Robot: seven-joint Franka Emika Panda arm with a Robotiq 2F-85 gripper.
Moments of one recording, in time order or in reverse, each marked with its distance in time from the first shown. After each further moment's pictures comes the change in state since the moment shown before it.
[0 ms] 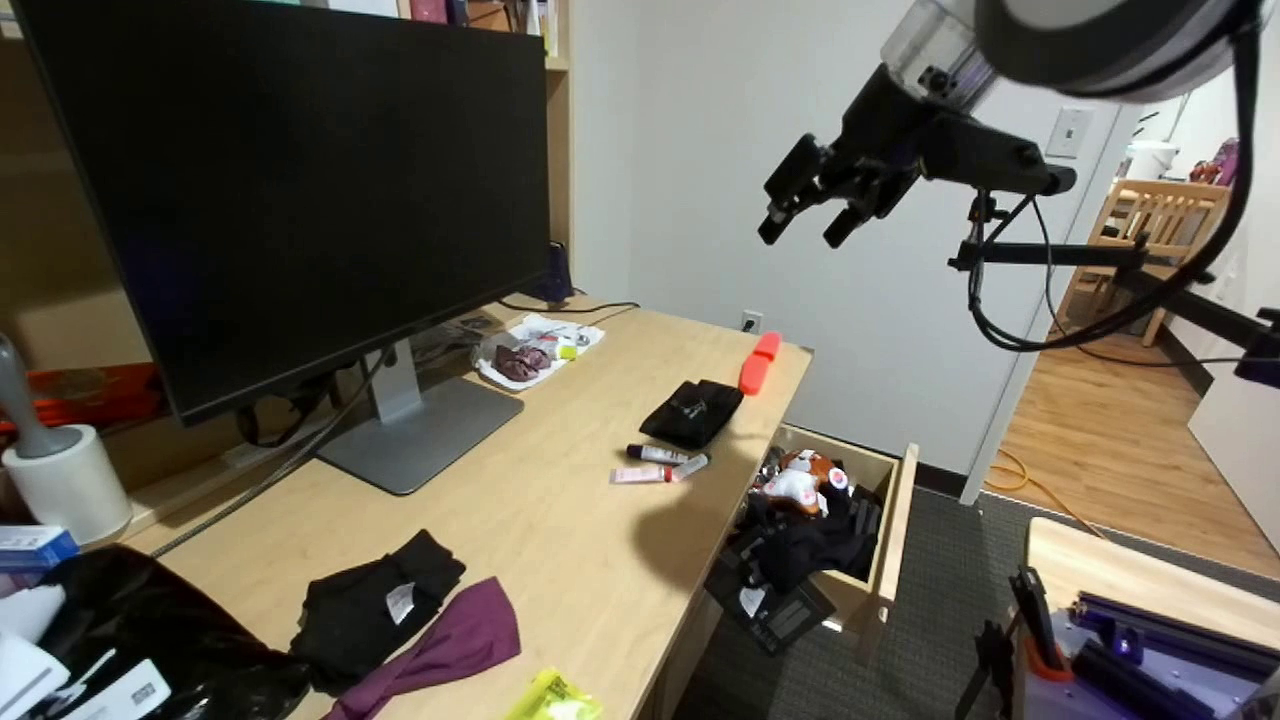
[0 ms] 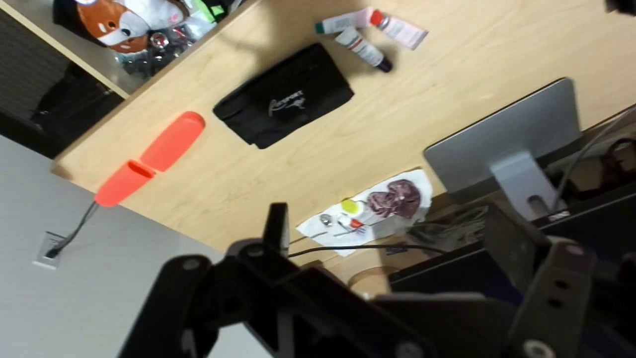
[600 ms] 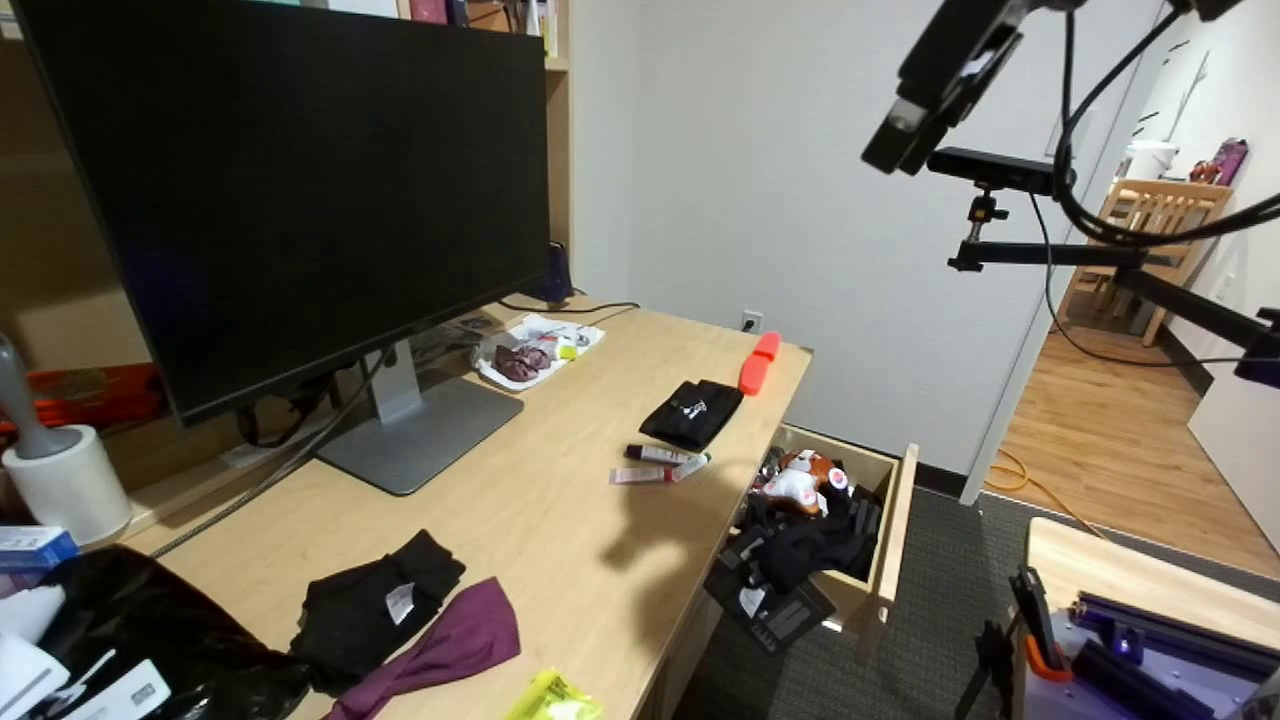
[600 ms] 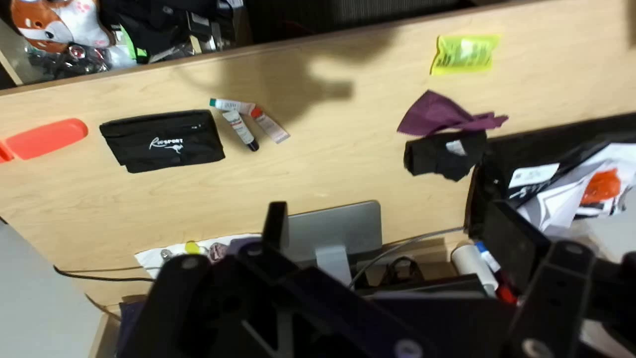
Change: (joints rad) arm 0.229 -0.427 -0.007 0.083 0.008 -0.668 -0.195
